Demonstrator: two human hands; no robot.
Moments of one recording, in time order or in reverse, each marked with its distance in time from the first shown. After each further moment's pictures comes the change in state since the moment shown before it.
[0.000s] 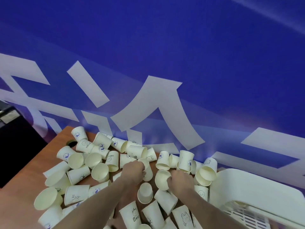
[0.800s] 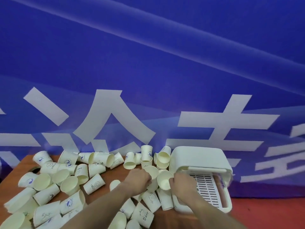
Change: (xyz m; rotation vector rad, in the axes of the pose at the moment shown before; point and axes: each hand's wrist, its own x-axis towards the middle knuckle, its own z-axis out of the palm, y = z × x) left_hand -0.097 0.144 -0.016 0.248 0.077 0.638; right_hand -0.155 0.116 -0.024 0.071 0.149 0.265
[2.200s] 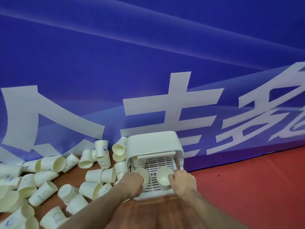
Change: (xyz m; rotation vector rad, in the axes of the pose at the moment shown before) left_hand 0.091 0.172 0.021 0.270 -0.299 0.136; right_hand -0.029 0.196 0.014 0.181 -0.052 0.222
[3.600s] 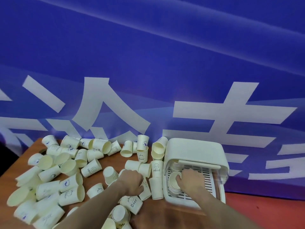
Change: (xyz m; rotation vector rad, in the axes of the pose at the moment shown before) left_hand -0.090 -0.097 0.049 -0.300 -0.050 -0.326; right_hand 0.031 -0.106 0.020 -0.297 -0.043 -0.306
